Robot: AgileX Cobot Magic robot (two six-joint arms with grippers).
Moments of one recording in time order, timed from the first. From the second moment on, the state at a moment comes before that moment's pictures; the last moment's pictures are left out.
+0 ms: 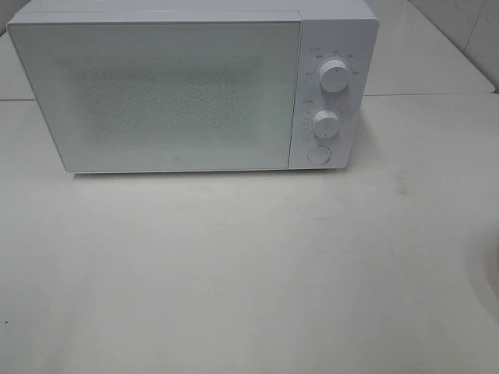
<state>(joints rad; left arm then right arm) 0.08 -0.01 -0.50 -0.24 1.04 0.17 0.10 0.22 -0.53 0.01 0.82 0.09</state>
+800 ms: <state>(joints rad) 0.08 -0.01 -0.50 -0.24 1.04 0.17 0.10 0.55 -0.36 0.01 0.34 0.10</state>
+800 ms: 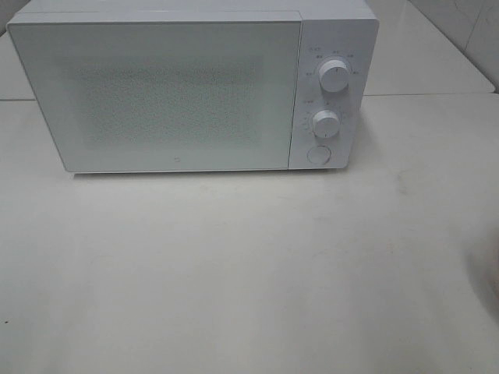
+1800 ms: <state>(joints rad) 0.08 -0.01 -0.50 -0.24 1.04 0.17 0.10 1.15 -0.35 0.01 -0.49 0.09</state>
